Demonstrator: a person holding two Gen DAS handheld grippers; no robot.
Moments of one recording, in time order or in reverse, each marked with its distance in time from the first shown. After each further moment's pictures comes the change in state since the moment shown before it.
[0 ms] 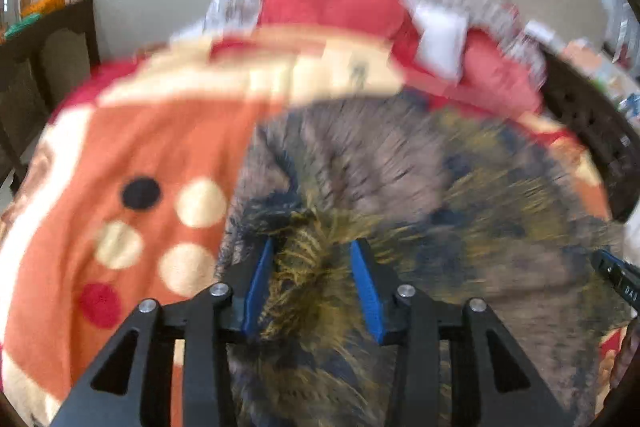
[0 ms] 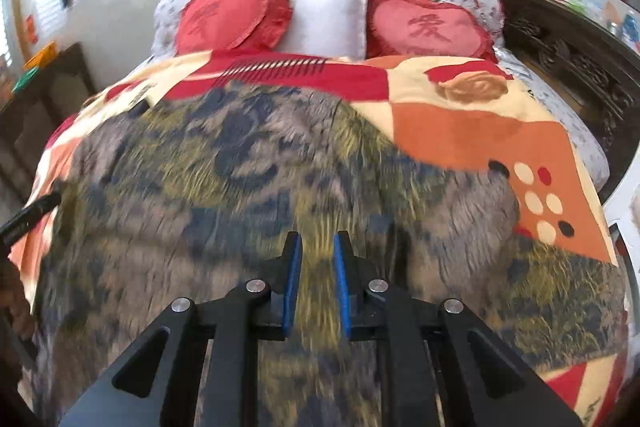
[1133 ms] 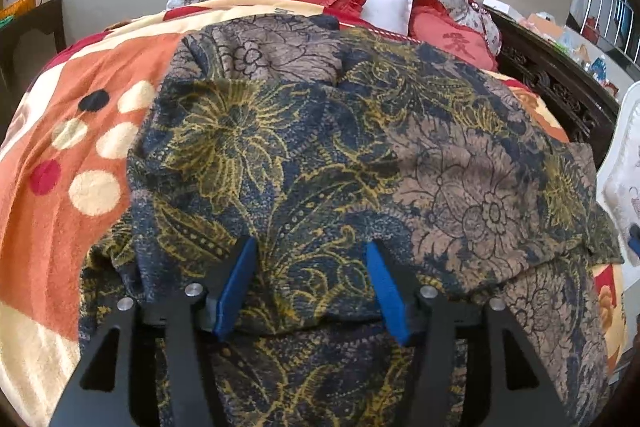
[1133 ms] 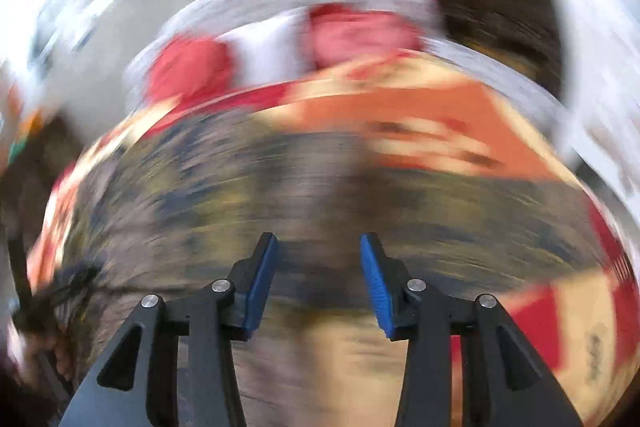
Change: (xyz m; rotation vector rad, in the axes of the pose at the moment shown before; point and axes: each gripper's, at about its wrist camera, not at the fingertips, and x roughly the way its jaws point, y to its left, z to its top) left arm -0.035 -0.047 -0.085 0.078 -0.037 -0.127; right arm -0.121 -0.170 -0.127 0.429 -0.158 -0.015
